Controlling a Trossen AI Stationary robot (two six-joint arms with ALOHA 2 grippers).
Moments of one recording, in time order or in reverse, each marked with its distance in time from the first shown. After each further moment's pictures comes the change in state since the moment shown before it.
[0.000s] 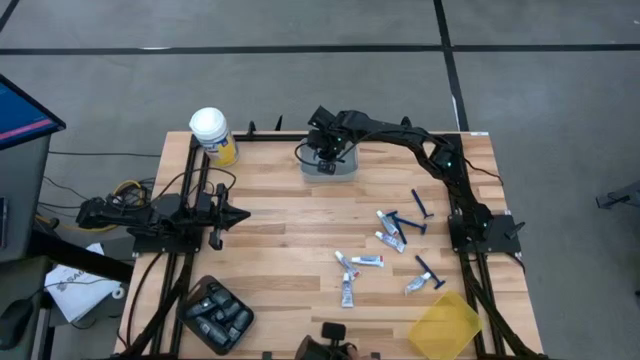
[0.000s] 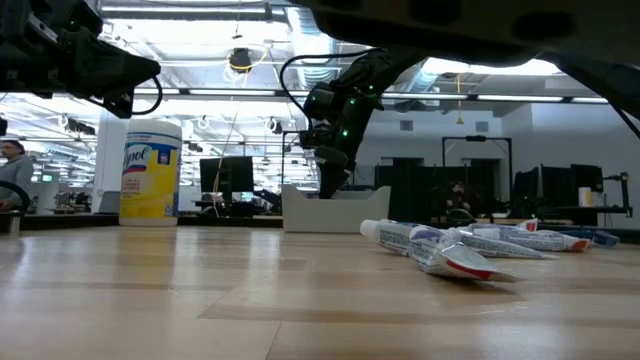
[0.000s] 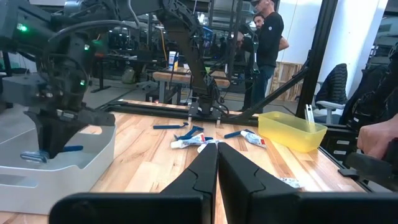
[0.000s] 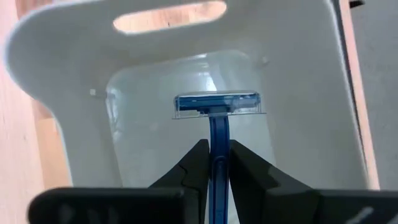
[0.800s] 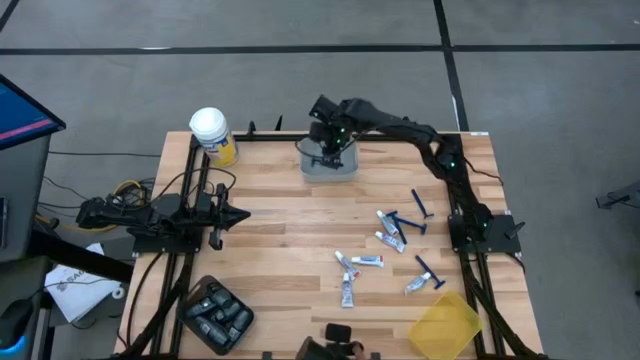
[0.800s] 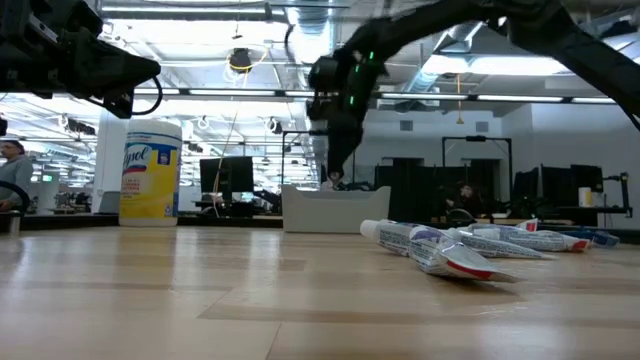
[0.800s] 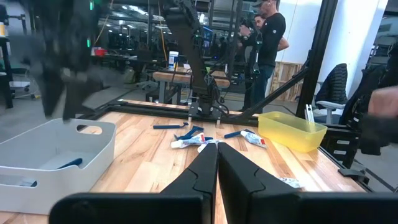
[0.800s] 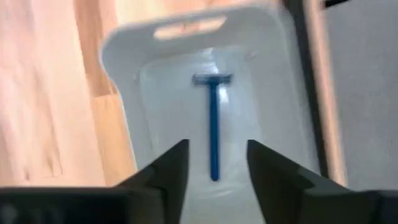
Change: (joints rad) left arm 0.000 0.000 0.000 0.000 0.000 0.000; right arm -0.002 -0.044 0.195 -0.289 0.003 0.009
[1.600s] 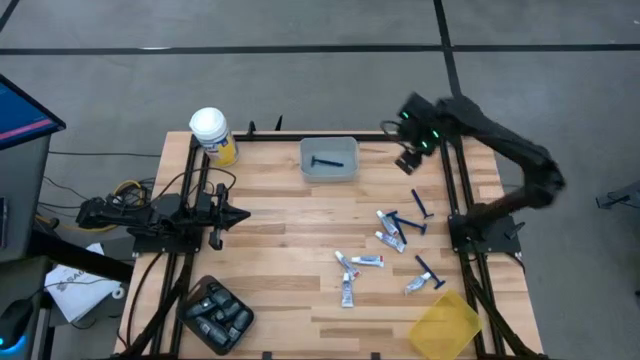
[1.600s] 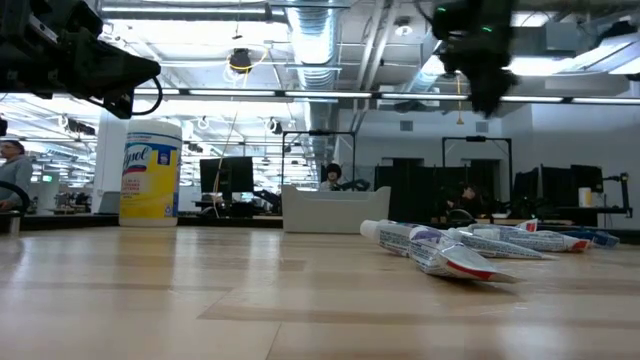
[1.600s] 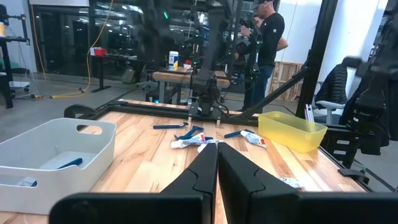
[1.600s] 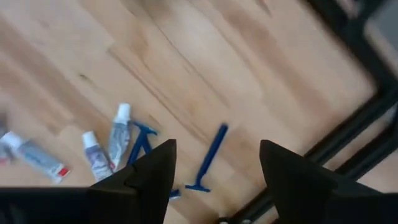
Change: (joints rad) left arm 0.000 0.000 0.000 0.000 0.000 0.000; right arm -0.124 -0.881 -0.779 -0.255 0.089 0.483
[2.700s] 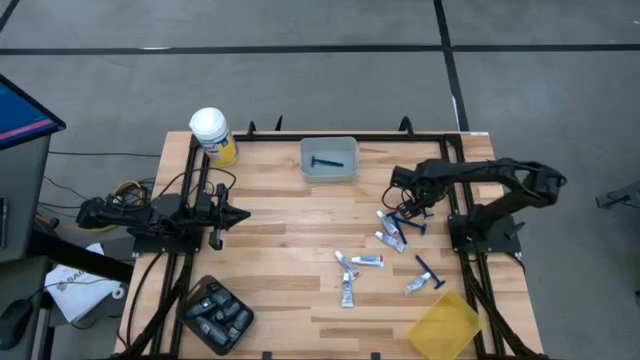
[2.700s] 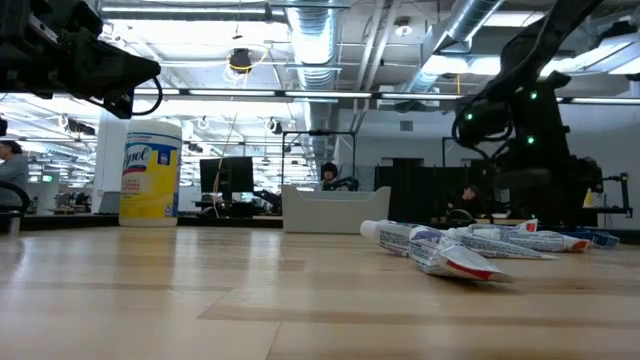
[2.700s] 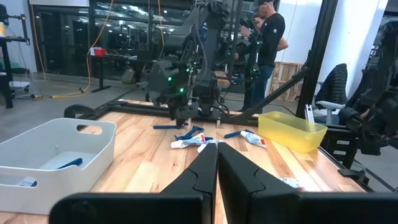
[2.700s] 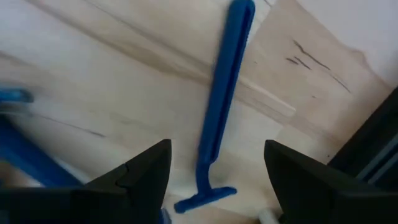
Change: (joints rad) left arm 0.000 0.000 0.000 0.000 0.000 0.000; right arm 0.195 0.072 -0.702 0.423 0.107 0.450
